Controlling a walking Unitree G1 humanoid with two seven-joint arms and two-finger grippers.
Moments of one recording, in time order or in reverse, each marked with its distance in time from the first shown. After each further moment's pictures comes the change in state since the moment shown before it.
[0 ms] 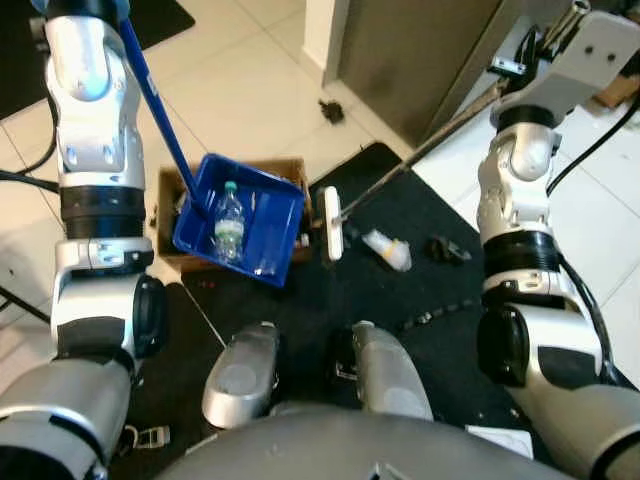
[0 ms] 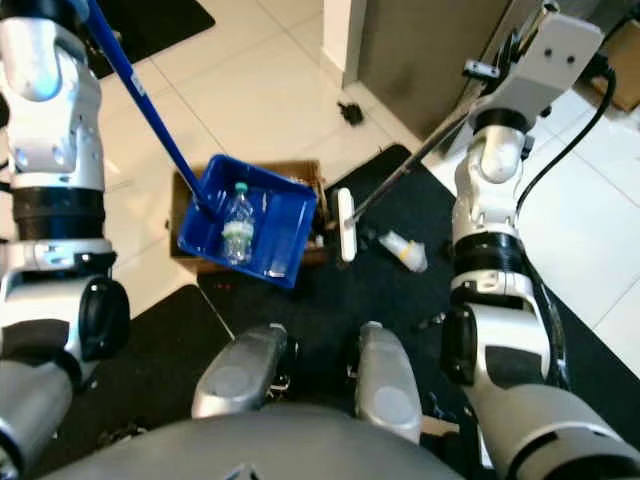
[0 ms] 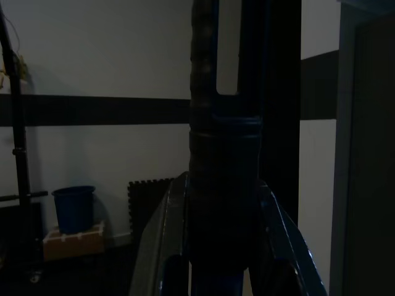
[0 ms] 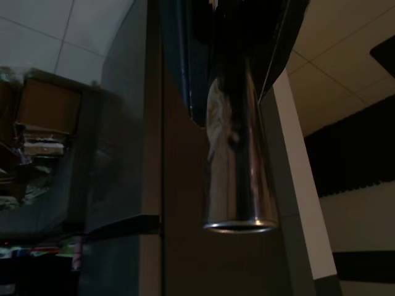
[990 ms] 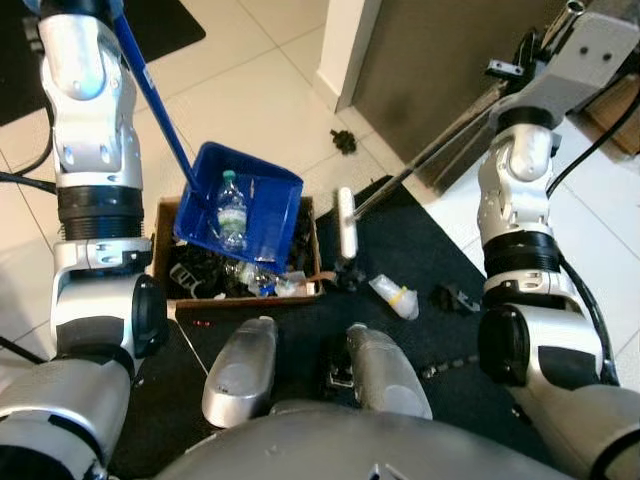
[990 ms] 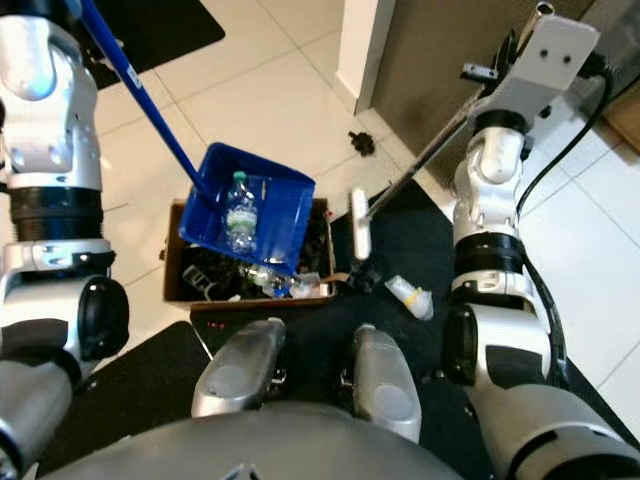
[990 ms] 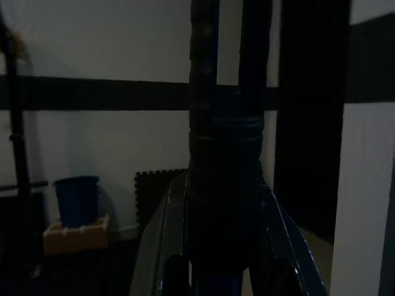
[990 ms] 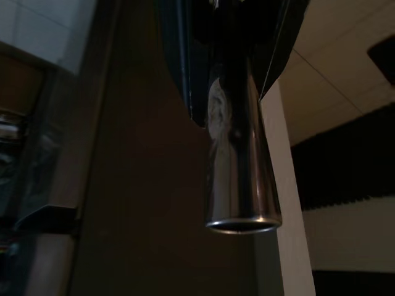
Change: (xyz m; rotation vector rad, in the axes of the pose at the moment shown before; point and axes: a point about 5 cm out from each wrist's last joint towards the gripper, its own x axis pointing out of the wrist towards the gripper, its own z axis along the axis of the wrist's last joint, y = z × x) left arm 0.000 -0.003 0.000 0.035 0.005 -0.079; right arm 0.000 0.001 -0.001 -0.006 0.003 0.007
